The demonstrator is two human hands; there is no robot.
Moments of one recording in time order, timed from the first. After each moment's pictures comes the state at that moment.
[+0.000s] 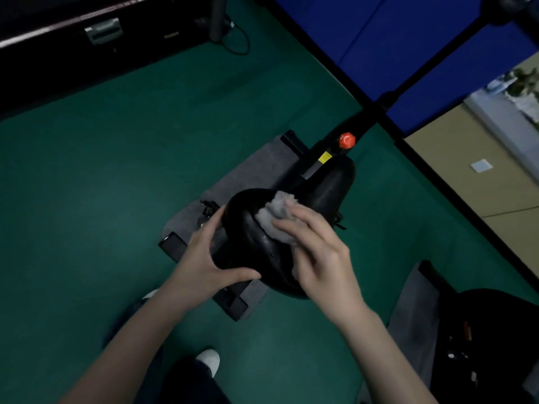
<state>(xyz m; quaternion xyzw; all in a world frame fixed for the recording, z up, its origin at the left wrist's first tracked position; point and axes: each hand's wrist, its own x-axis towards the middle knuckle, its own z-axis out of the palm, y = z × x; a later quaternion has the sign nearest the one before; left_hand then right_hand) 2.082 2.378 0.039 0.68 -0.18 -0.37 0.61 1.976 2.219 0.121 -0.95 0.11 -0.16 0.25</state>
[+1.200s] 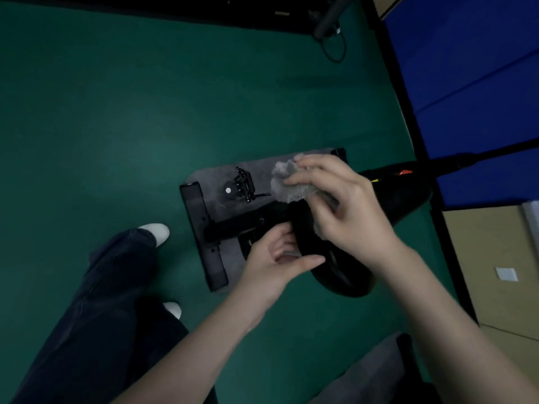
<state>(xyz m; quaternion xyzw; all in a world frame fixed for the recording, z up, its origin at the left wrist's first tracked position) 1.982 2.342 0.048 0.46 0.11 -0.32 0.82 2.046 2.227 0.133 -0.96 -0.18 0.03 0.23</state>
